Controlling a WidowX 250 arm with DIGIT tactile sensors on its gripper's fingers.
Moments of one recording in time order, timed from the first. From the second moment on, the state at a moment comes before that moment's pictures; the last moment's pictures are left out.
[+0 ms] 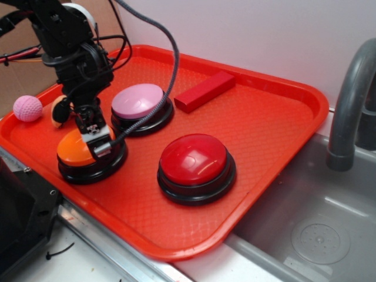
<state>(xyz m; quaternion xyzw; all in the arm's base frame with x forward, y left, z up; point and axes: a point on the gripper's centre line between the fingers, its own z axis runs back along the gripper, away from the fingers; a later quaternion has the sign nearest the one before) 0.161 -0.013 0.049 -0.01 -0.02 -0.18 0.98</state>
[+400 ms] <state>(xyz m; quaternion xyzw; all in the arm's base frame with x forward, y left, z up) 0.157 -0.005 0.051 0.00 0.00 -0.17 0.99</state>
